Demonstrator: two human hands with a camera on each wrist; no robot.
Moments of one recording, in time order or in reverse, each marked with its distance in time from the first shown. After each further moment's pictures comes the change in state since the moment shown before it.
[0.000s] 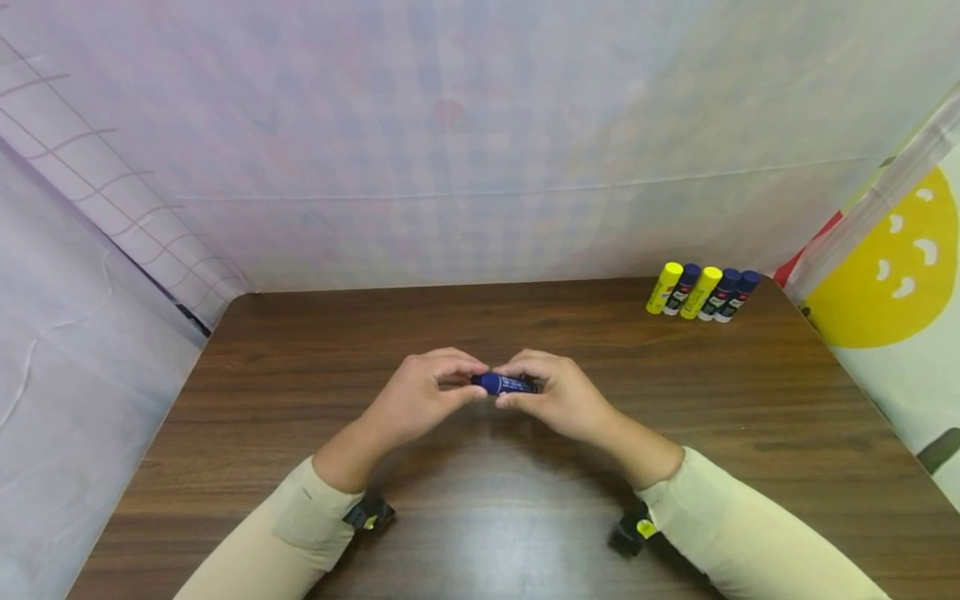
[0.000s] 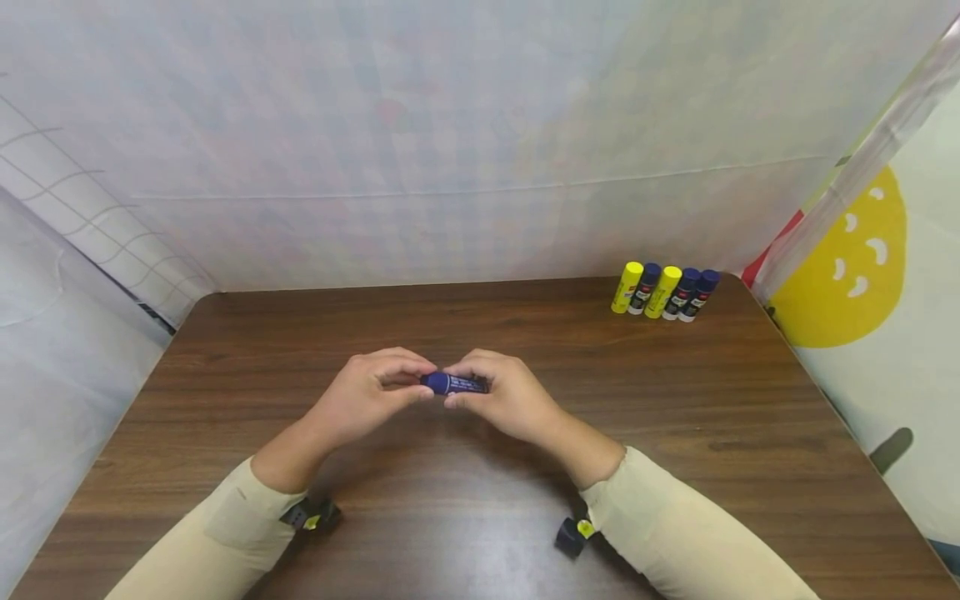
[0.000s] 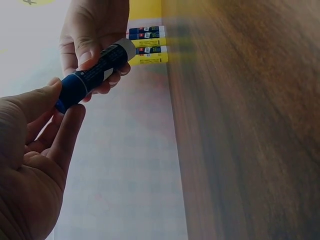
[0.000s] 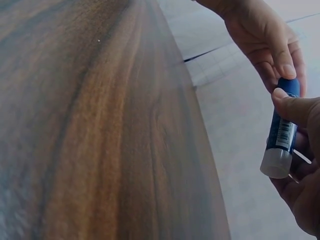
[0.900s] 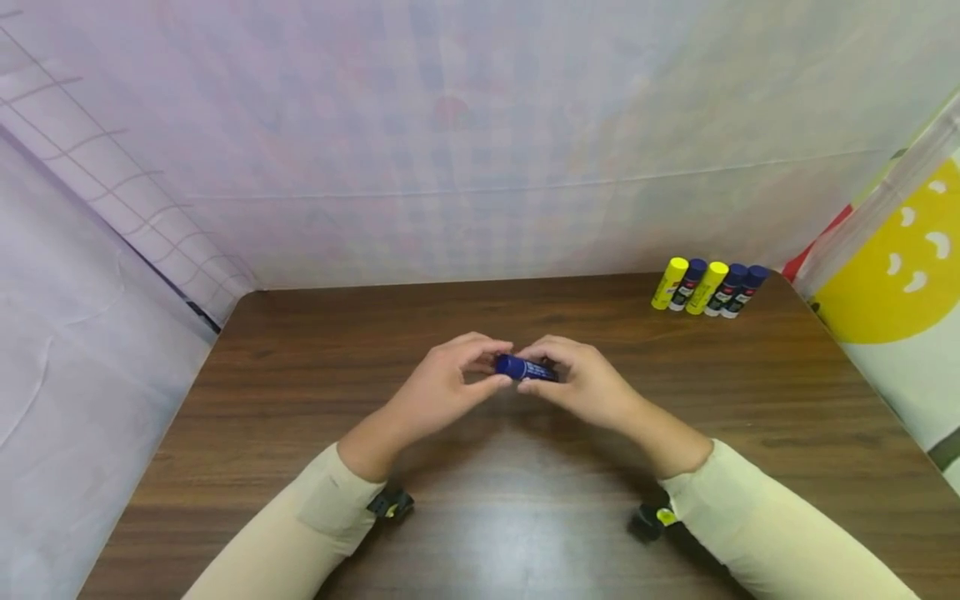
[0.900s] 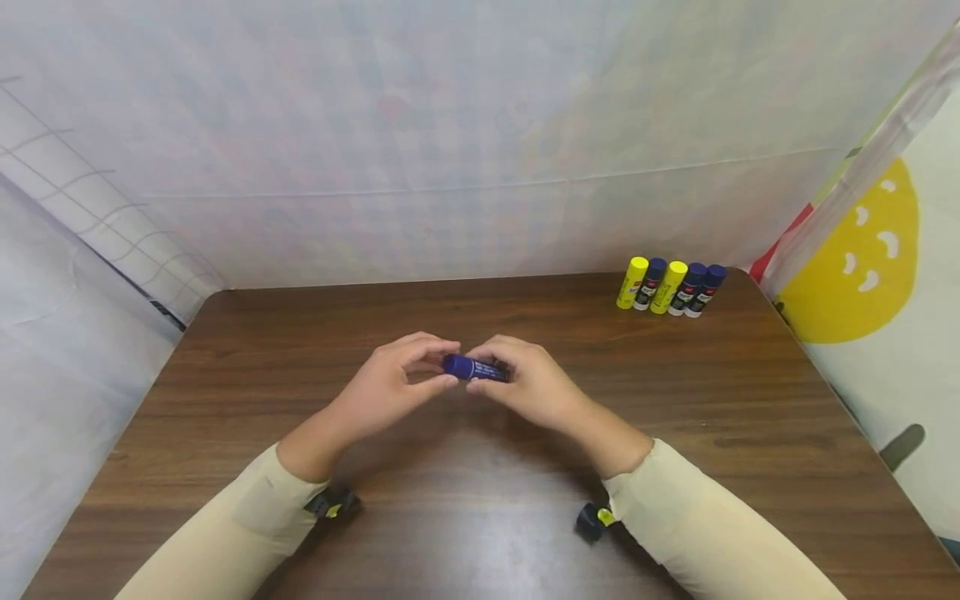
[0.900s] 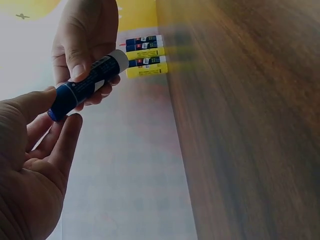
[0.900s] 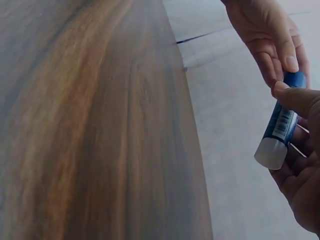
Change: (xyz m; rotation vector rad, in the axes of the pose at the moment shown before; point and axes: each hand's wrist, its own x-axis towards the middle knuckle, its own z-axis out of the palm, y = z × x) left_hand 0.016 0.012 0.014 0.007 -0.023 -0.010; right_hand -0.005 0.002 -0.027 -0.080 -0.024 -0.020
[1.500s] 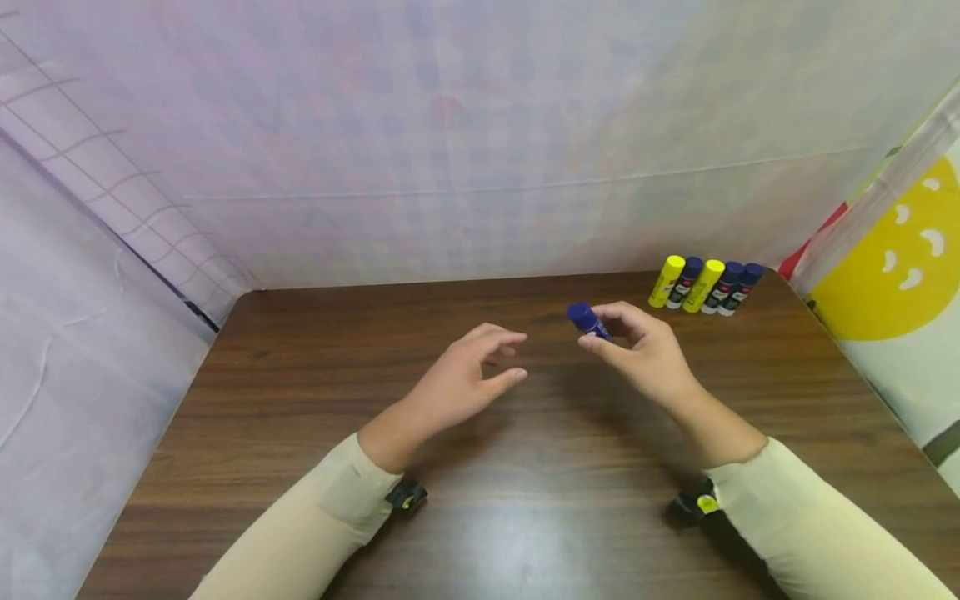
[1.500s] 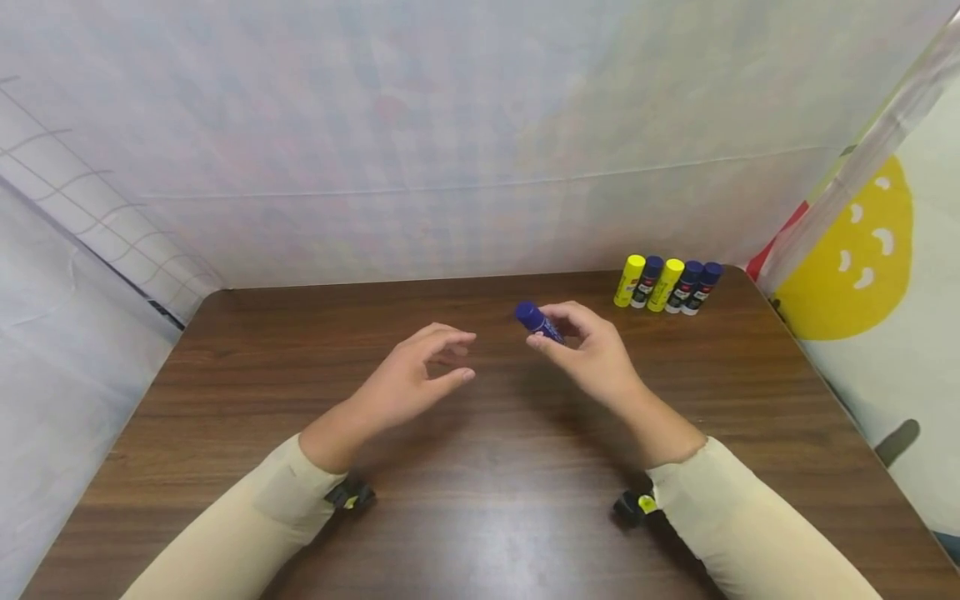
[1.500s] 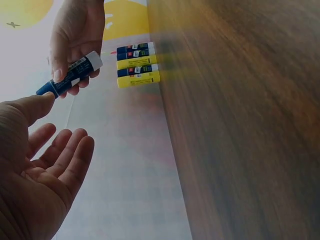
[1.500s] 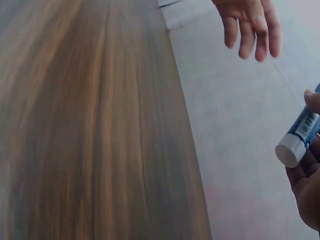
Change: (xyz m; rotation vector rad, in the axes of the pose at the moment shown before) left_hand 0.016 0.002 0.015 0.132 -0.041 -0.044; right_hand -0.022 0.023 -0.052 0.080 0.326 0.155
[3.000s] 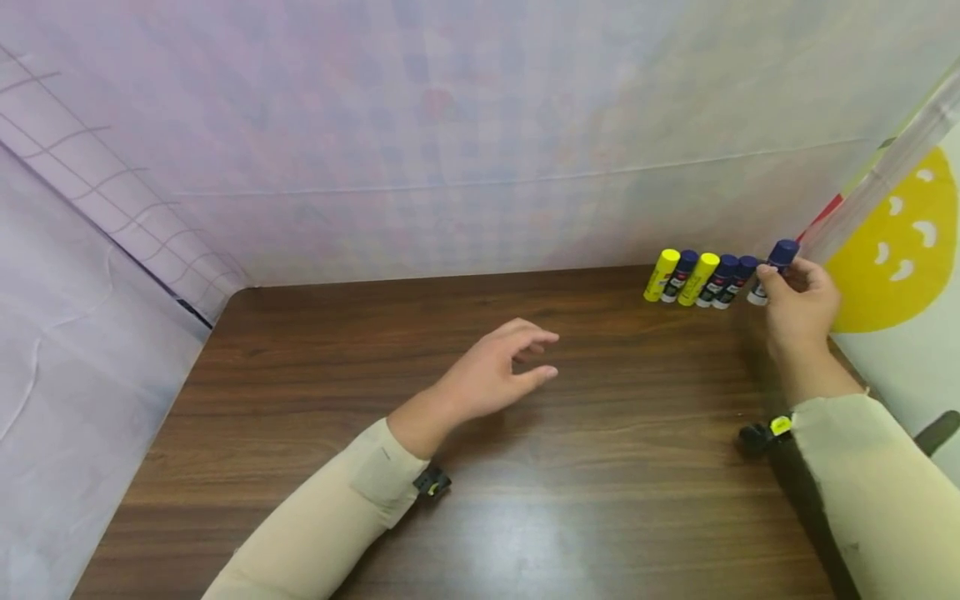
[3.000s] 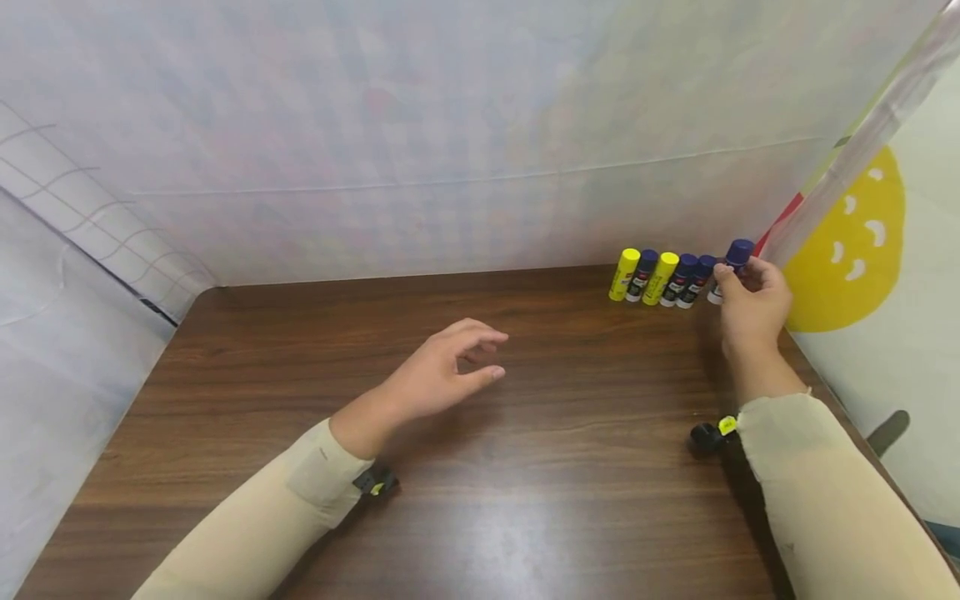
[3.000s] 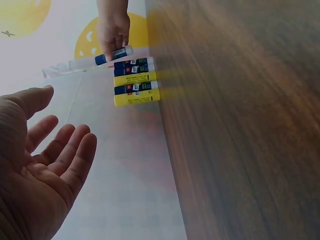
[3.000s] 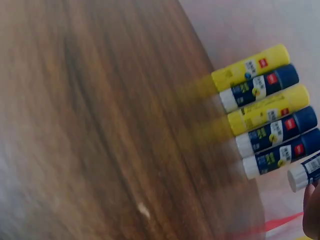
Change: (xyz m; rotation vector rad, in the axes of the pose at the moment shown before) left_hand 0.023 0.011 0.018 0.030 -0.099 0.075; right_hand 0.026 0.120 -0.157 0.371 0.852 0.433
